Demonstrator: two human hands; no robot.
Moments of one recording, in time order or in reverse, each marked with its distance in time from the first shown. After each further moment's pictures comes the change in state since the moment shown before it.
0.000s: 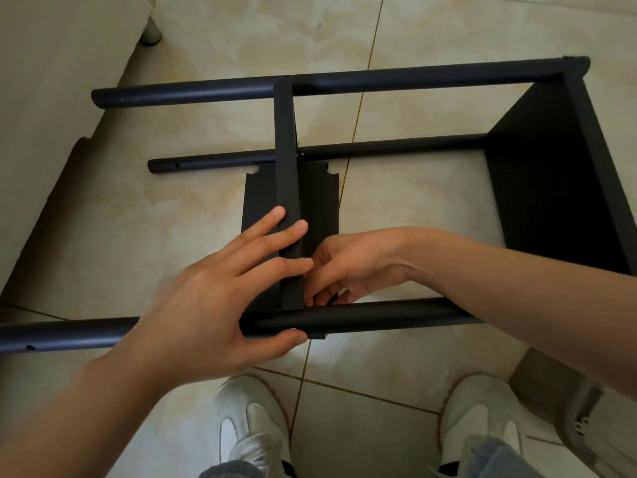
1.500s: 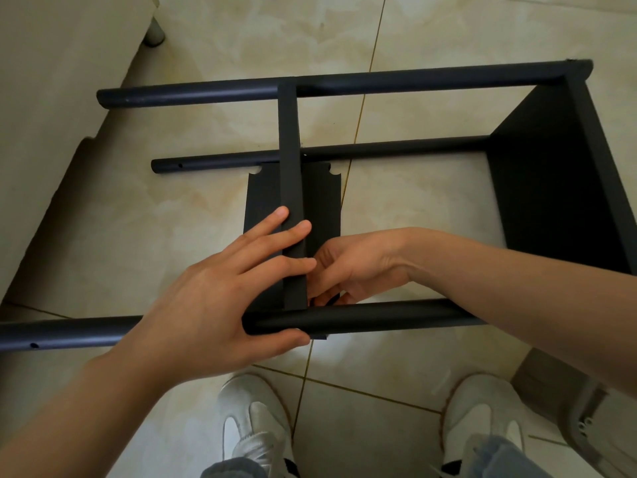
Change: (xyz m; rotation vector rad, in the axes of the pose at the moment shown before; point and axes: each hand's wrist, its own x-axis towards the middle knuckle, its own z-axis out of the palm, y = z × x) left_hand -0.001 -0.001 0.000 -0.019 -0.015 -0.001; right_hand 0.003 0.005 0.000 0.028 -0.032 -0.006
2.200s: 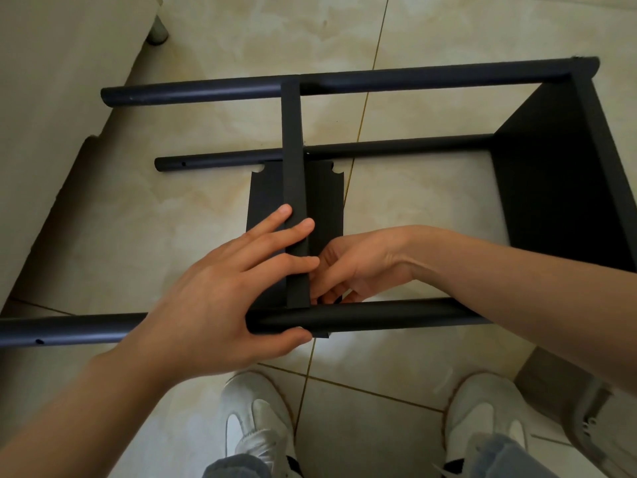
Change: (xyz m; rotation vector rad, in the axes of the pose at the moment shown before) left_hand 0.000 0.000 0.000 0.019 -0.009 -0.012; right_hand -0.002 -0.002 -0.001 -0.028 -0.019 0.018
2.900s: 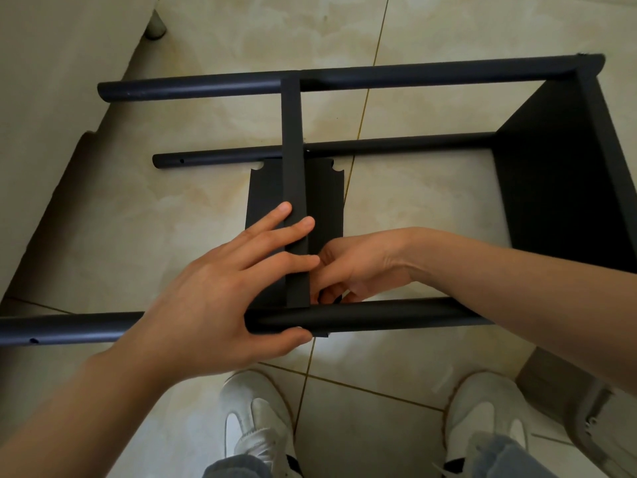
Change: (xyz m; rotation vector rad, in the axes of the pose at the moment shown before) left_hand -0.001 0.000 -0.001 -0.036 0.008 -0.006; right_hand 0.007 0.004 0.001 -0.013 0.015 0.003
